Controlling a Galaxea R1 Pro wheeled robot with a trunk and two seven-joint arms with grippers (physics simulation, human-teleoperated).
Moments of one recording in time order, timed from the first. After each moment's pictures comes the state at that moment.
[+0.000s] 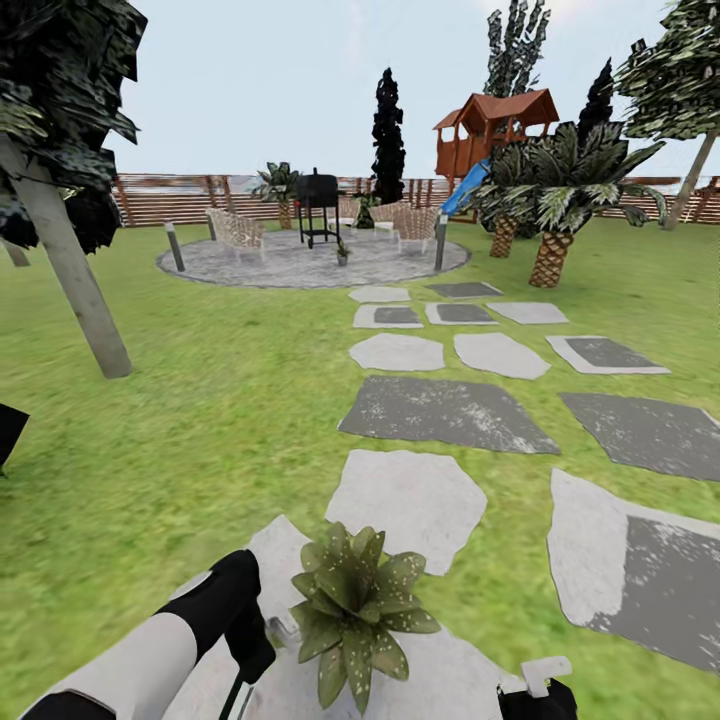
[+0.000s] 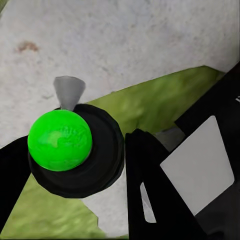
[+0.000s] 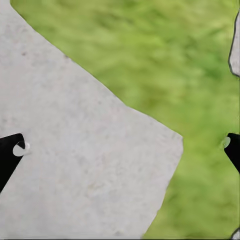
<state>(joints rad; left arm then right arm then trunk) -0.70 -0.01 -0.30 -0.44 -0.85 0.81 -1.06 -0.47 -0.08 -0.31 -0.06 0.45 -0.25 -0.07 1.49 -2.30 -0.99</state>
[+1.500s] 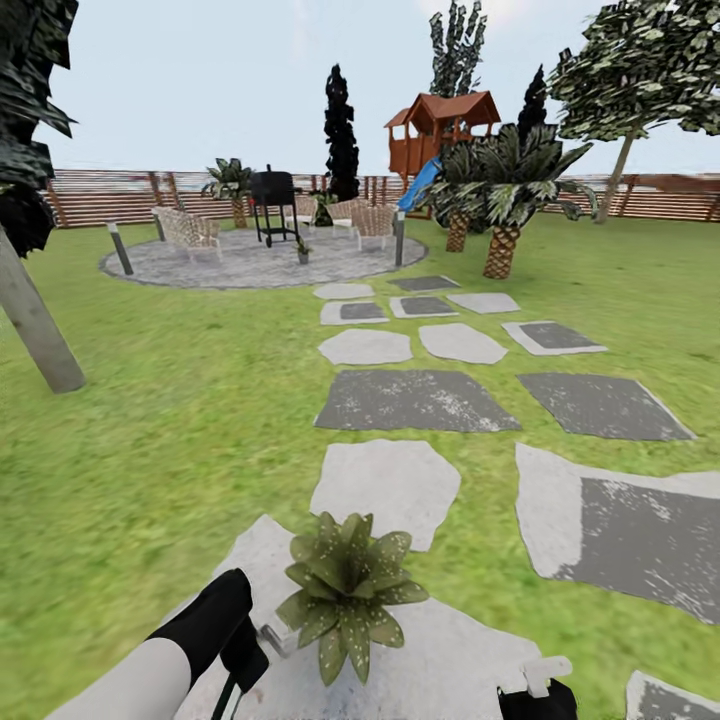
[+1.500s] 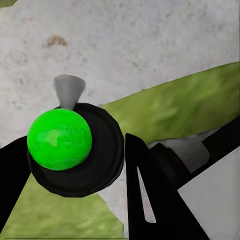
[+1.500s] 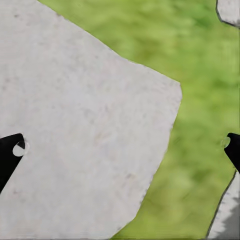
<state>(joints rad) -0.64 -0.02 -0.16 -0.45 -0.84 0.77 -0.82 -0.46 -0.08 -0.31 -0.06 0.46 -0.25 -0.07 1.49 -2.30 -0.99</state>
